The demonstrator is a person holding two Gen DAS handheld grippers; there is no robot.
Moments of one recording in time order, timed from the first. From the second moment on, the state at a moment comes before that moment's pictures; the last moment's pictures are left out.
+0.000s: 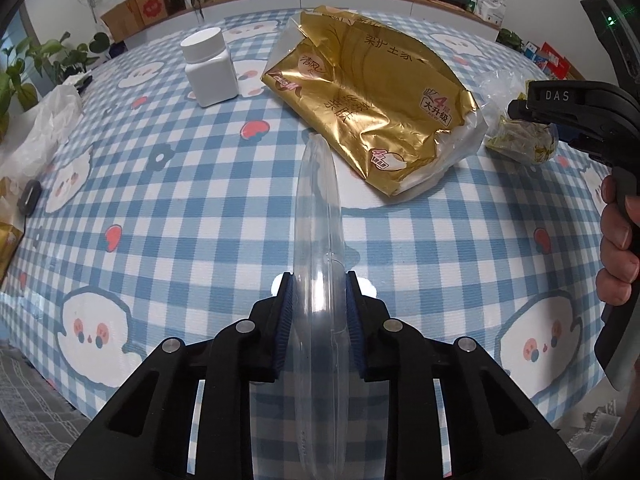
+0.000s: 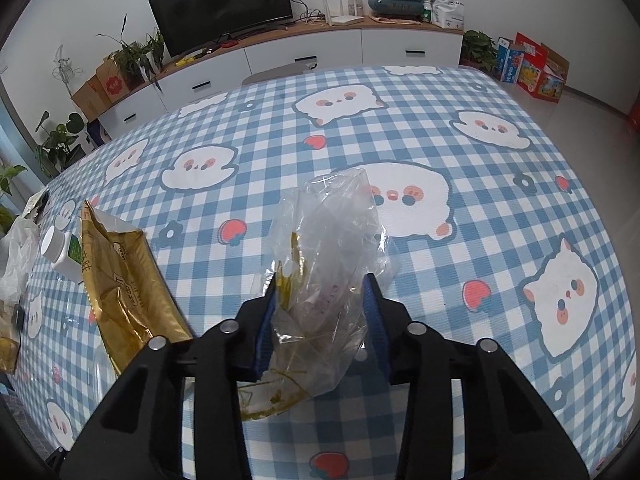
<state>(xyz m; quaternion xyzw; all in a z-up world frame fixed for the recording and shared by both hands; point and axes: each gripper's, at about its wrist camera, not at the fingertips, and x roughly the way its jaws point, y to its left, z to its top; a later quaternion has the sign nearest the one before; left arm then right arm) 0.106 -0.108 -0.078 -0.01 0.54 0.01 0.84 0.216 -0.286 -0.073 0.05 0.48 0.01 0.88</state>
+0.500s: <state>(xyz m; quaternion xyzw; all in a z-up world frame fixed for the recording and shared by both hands) 0.110 -0.100 -0.077 -0.02 0.54 0.00 0.84 0.207 -0.290 -0.062 0.05 0.46 0.00 0.88</state>
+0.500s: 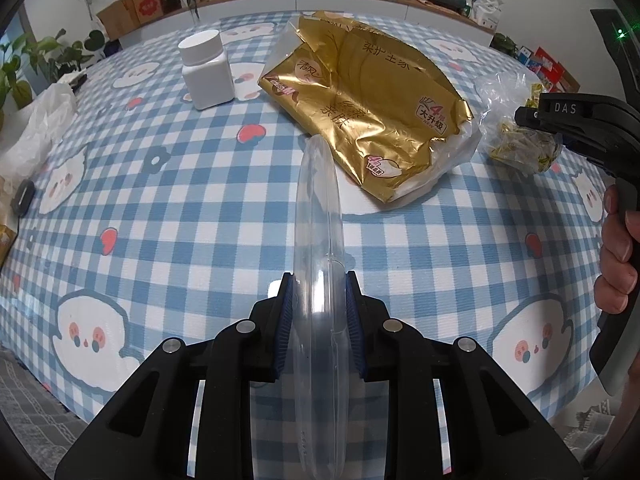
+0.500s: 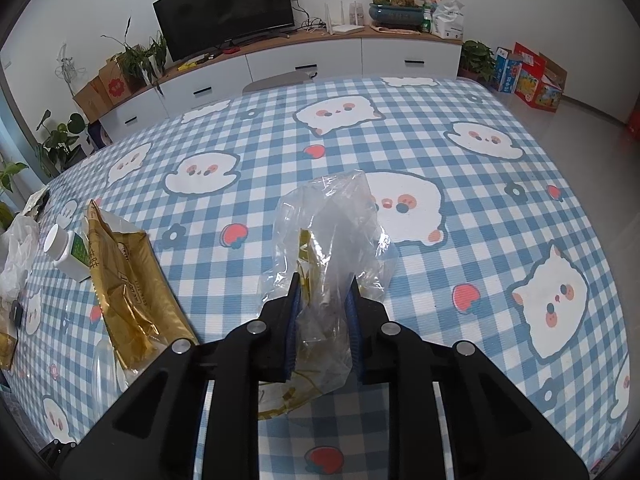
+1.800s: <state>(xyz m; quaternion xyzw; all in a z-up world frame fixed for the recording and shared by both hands) 0.060 -0.118 -0.033 -0.01 0.51 -0.05 0.86 0.078 -0.287 -0.008 0.03 0.42 0.03 0.90</state>
